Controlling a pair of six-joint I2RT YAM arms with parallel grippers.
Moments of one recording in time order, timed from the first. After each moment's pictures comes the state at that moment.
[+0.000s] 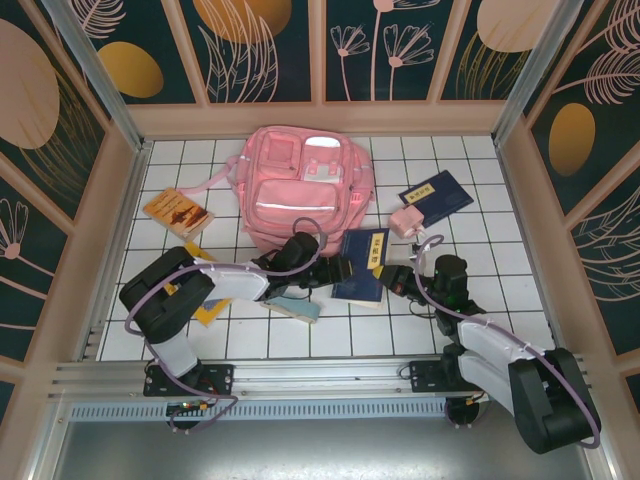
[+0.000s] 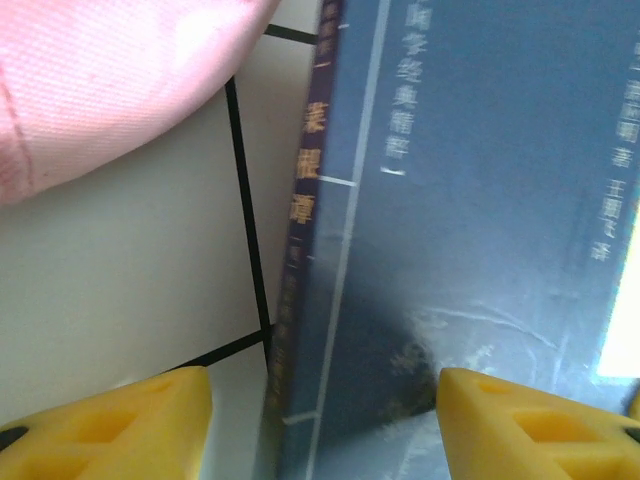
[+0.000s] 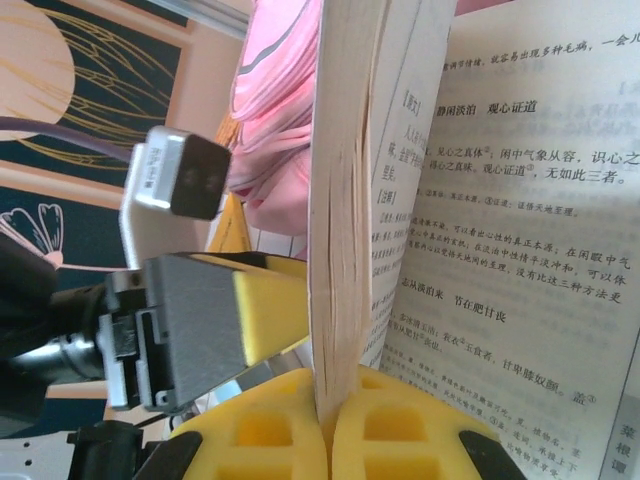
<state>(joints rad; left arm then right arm) -0.86 1.74 0.75 0.33 0.28 -1.03 0.29 0.96 0.10 0.48 -0.70 0.88</state>
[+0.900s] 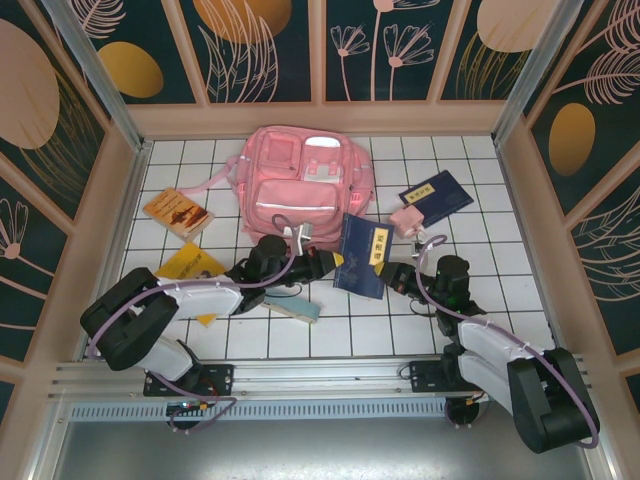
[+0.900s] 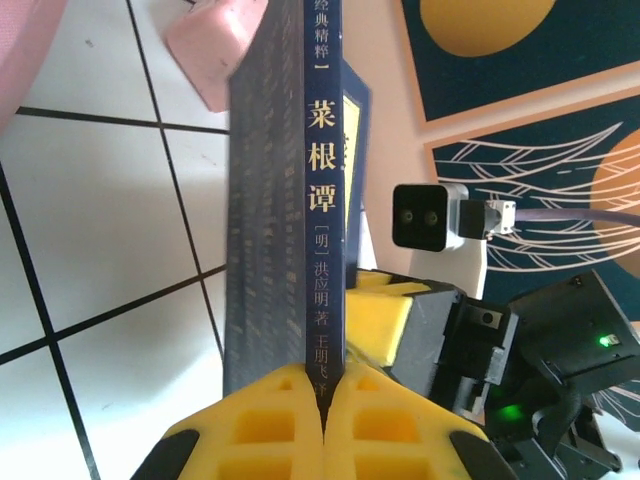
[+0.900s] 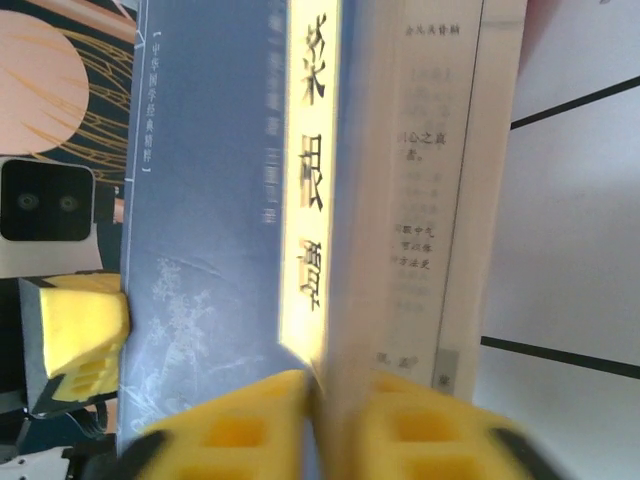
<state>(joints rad) -0.82 1.50 0.55 0.69 0.39 -1.14 0.27 0.96 0.09 0.53 -0.69 0.89</state>
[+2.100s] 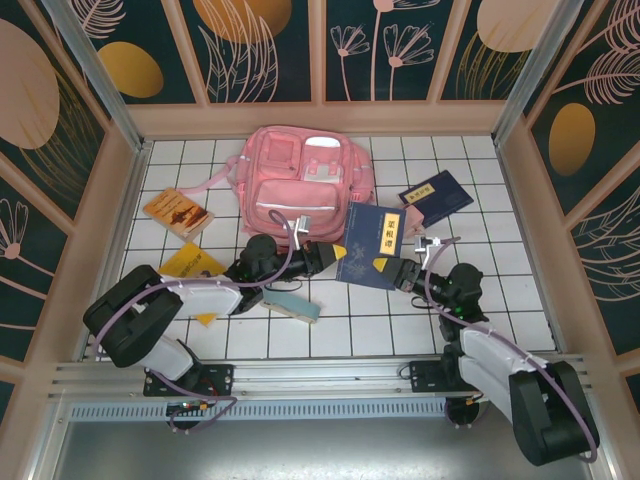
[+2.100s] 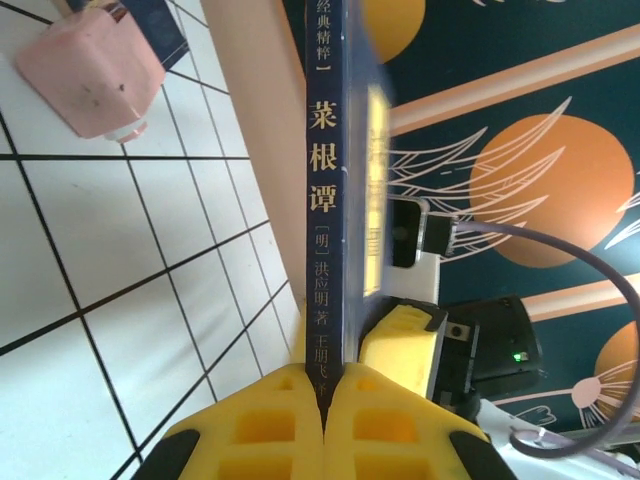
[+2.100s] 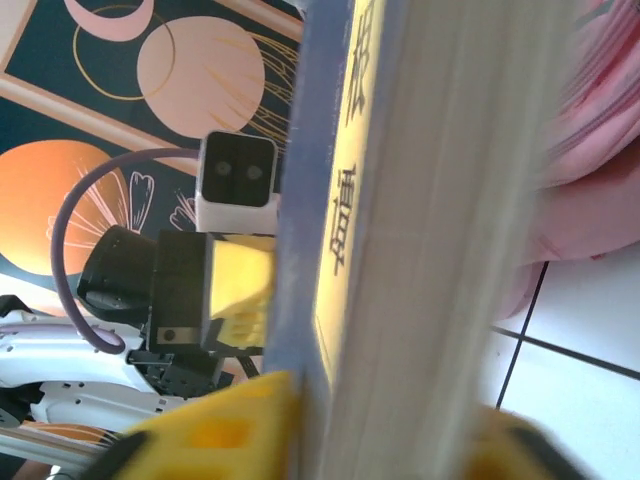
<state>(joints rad) -0.79 1.53 0.53 0.92 0.49 -1.21 0.25 0.87 0.05 0.85 -0.86 1.12</state>
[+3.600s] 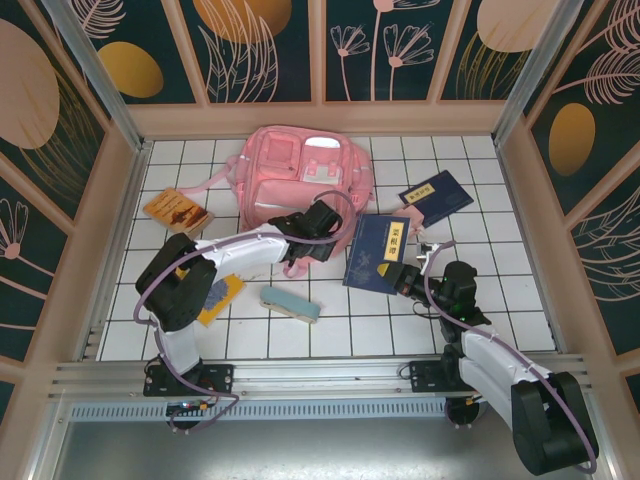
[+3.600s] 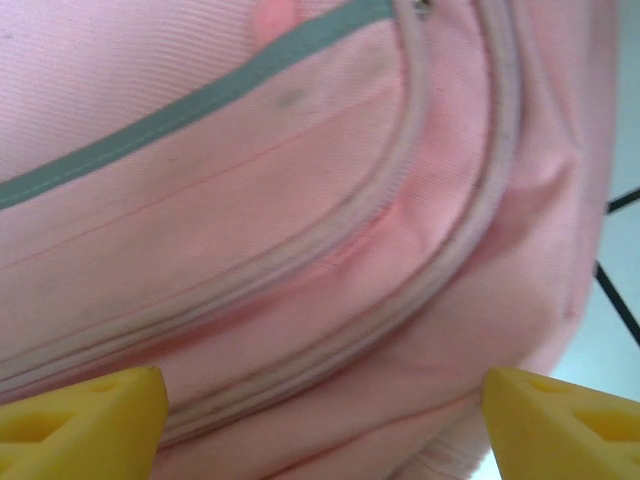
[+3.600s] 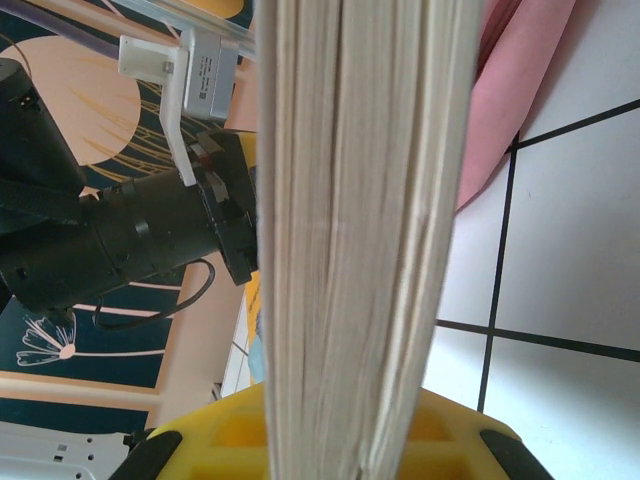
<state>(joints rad) -0.83 1.84 1.24 -0.44 -0.34 -0.25 0.24 0.83 0.05 0.53 -0.73 0.96</state>
